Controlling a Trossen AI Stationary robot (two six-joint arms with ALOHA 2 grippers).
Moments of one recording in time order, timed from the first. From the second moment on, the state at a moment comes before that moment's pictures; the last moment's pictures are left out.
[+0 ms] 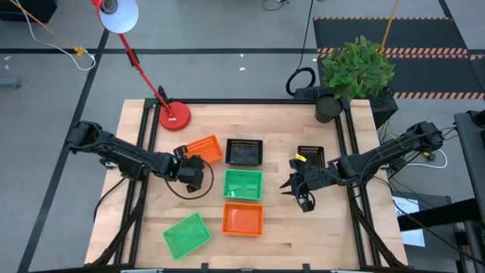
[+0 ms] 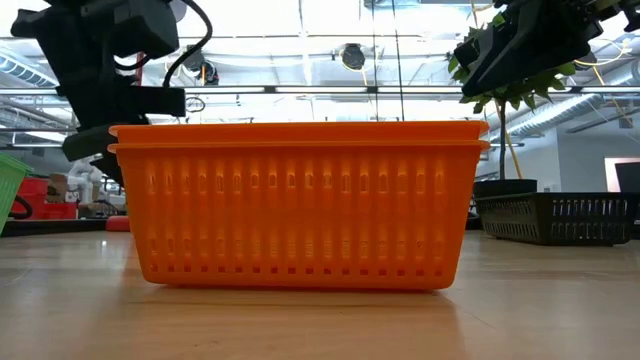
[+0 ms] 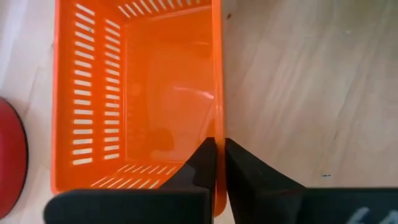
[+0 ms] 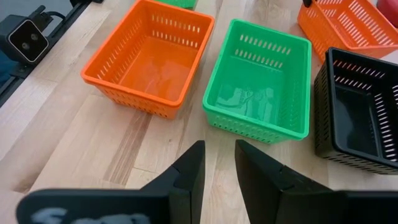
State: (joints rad) left arm -0.23 1.35 0.67 -0.65 -0.45 -0.49; right arm 0.34 1.13 0.66 -0.22 0.13 0.04
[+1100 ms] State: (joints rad) left arm -0.64 1.38 1.26 -0.95 -0.61 -0.47; right arm 0.34 1.13 0.66 -0.23 0.13 0.16
